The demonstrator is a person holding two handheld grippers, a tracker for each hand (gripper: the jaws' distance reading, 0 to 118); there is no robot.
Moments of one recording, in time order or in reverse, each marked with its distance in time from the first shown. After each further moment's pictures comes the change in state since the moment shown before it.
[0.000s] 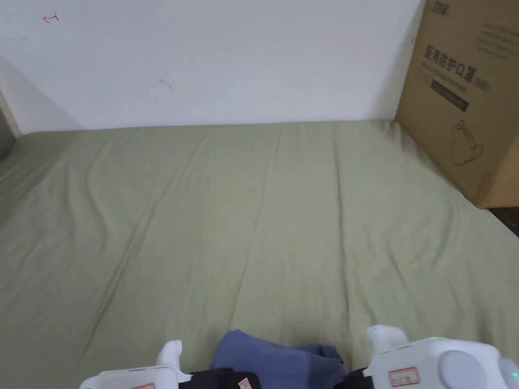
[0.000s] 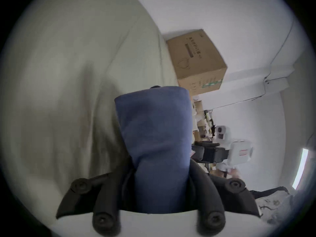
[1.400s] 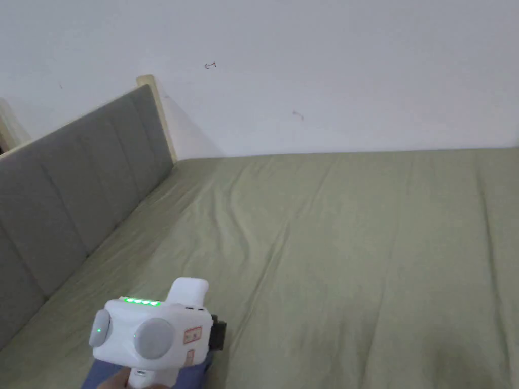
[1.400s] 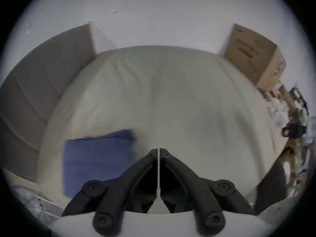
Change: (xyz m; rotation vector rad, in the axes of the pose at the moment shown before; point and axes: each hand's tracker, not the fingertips) left arm 0.097 0.053 0.149 0.230 0.946 -0.503; right arm -0.024 0.018 0.081 0.196 -0.113 0.065
